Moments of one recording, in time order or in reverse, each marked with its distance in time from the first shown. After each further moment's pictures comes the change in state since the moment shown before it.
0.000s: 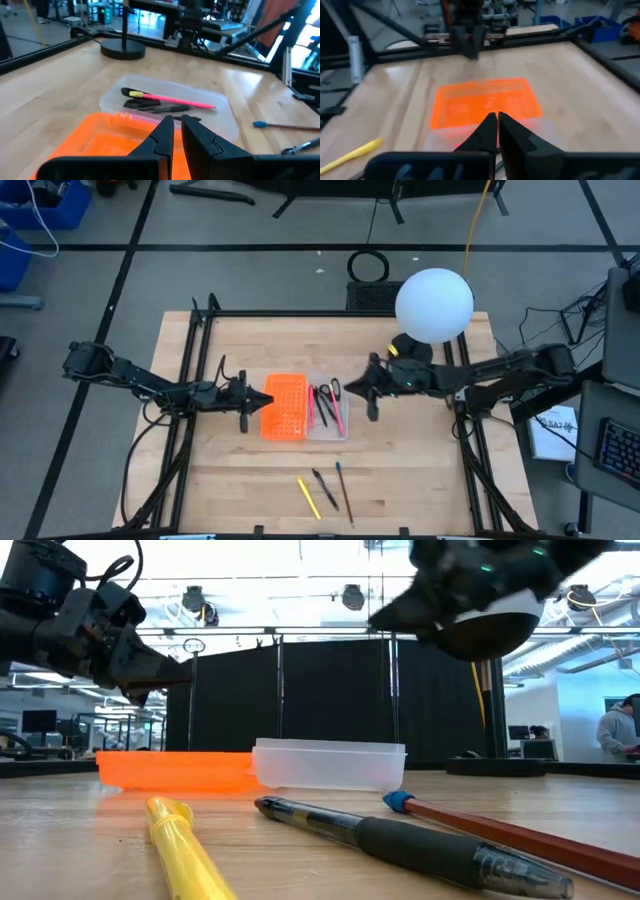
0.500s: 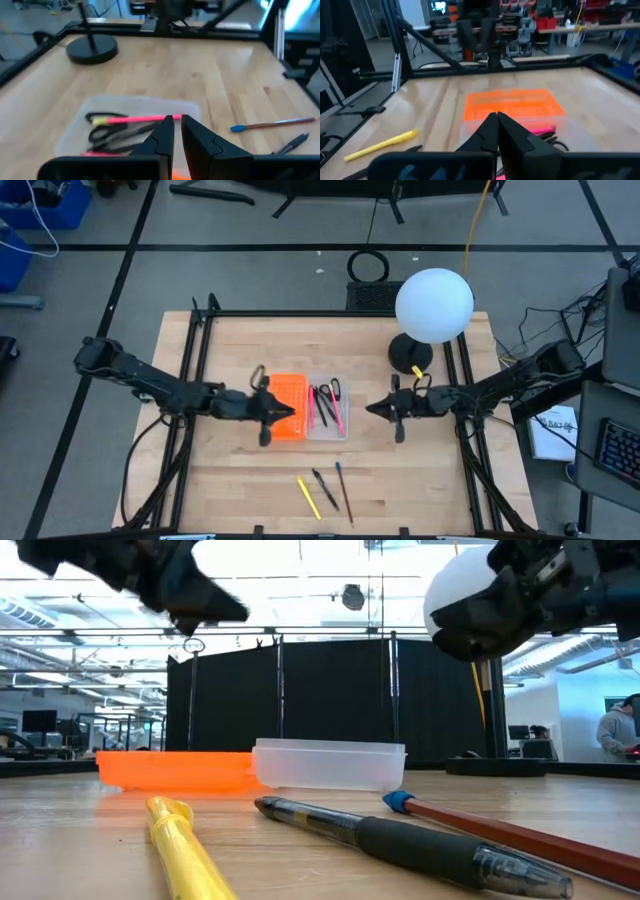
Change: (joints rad) left arm -0.135 0.163 0.555 -0.618 -0.071 0.061; right arm 0.227 -0.124 -0.401 0.496 0.176 -0.013
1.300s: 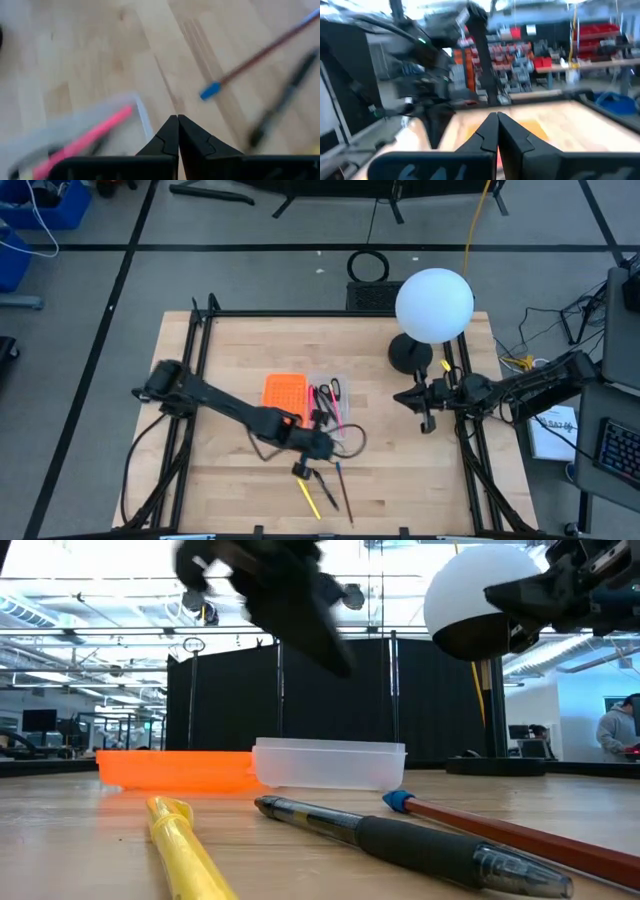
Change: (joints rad) left arm -0.042 0.705 0.832 -0.687 0.153 0.309; right arm -0.023 -0.590 -0.205 -0.150 -0.025 -0.026
